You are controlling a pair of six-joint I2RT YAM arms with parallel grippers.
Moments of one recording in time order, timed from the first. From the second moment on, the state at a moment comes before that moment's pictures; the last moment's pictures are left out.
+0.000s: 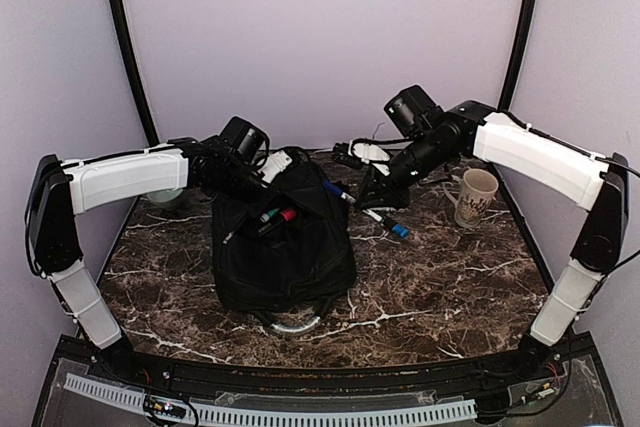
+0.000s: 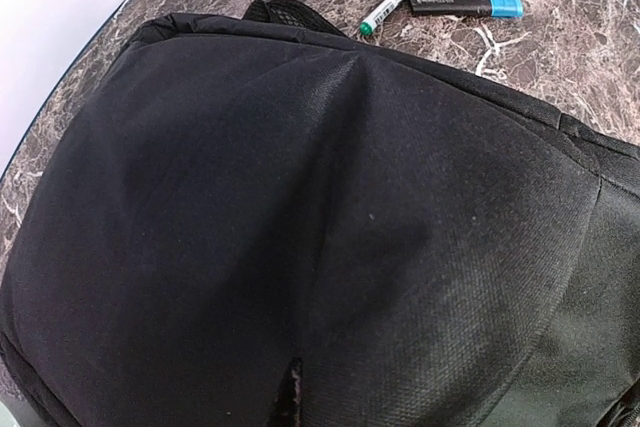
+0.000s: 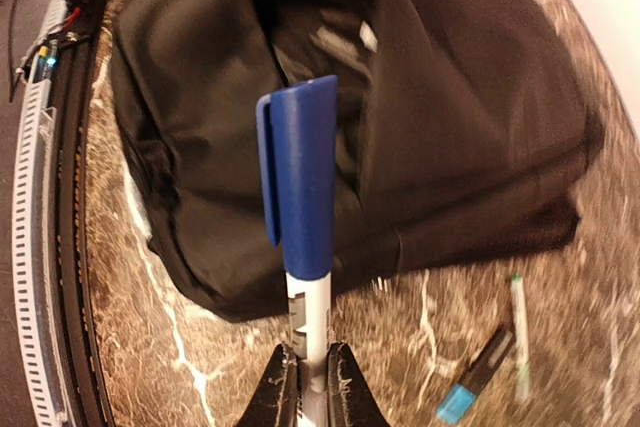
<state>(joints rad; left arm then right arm) -0.67 1.71 1.38 -0.57 0.02 0.22 0.71 1.68 1.58 -0.92 -0.44 -0.57</state>
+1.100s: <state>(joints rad) -0.67 1.71 1.38 -0.57 0.04 0.21 1.15 2.13 1.82 -0.64 0.38 -0.86</state>
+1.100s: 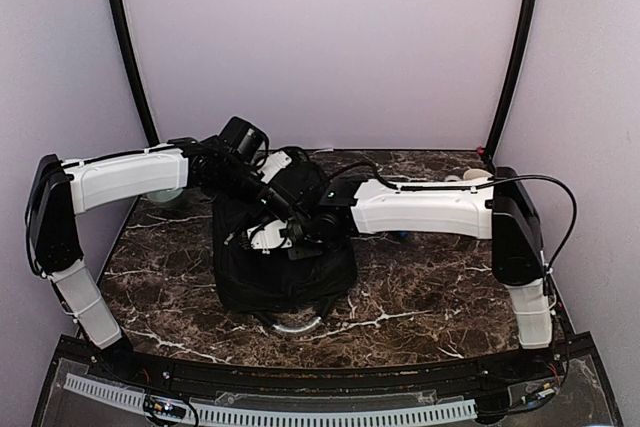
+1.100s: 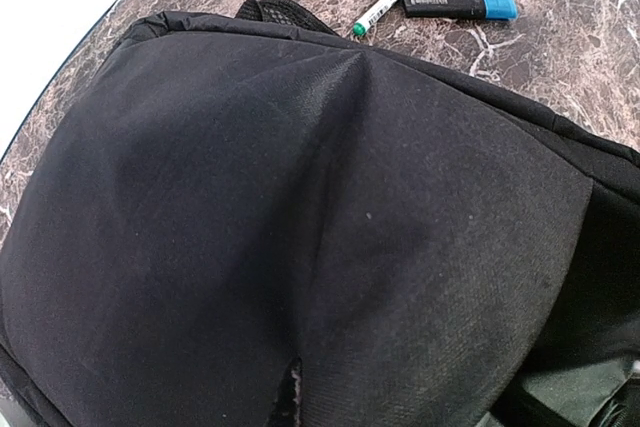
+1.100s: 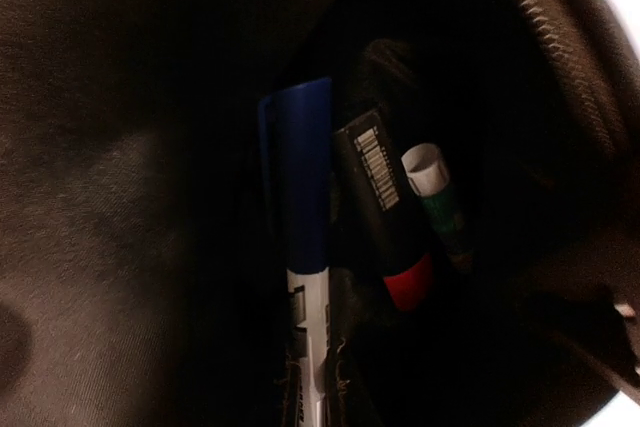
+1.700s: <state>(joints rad) -0.66 1.70 1.38 -0.57 0.07 0.20 1.15 2.26 1.81 -0.33 0.61 -1.08</state>
